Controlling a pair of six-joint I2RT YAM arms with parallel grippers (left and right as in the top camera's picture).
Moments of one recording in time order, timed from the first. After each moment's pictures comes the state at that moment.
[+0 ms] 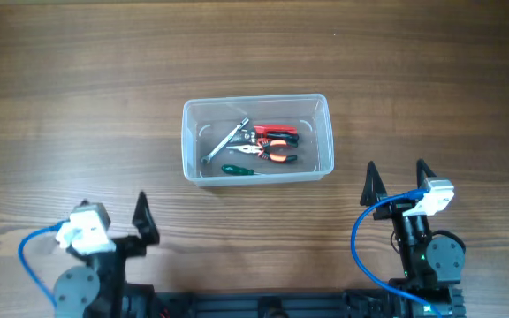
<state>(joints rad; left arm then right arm) -0.10 0.01 0.48 -0.71 -0.16 -0.21 0.01 0.01 0.01 0.00 -0.09 0.18</state>
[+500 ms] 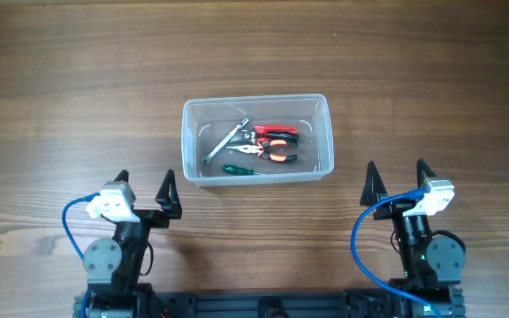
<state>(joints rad) -0.01 0.01 0.05 -0.15 0.13 -0.30 0.01 0.01 0.01 0.00 -0.09 0.18</state>
